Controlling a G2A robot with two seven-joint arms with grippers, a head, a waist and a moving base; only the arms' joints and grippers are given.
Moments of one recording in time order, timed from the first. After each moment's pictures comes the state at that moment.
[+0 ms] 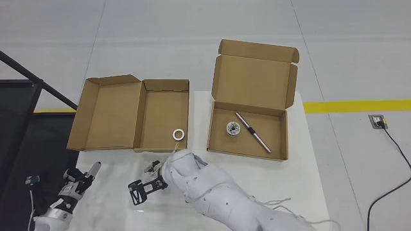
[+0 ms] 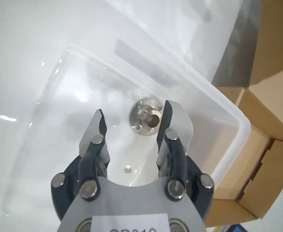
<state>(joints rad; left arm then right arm) 1.64 -1.17 -1.92 -1.65 0.61 -0.32 -0.19 -0.34 -1.95 0.31 -0.44 -1.85 -0.65 0.05</state>
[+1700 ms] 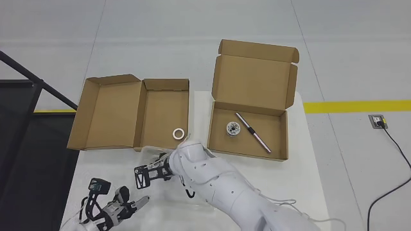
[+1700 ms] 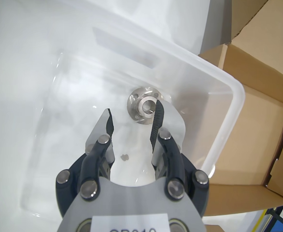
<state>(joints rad) 1.73 -1.13 -1.76 -1.75 0.66 -0.54 -0.48 -0.30 -1.97 0.42 -0.33 -1.79 -0.71 0.02</state>
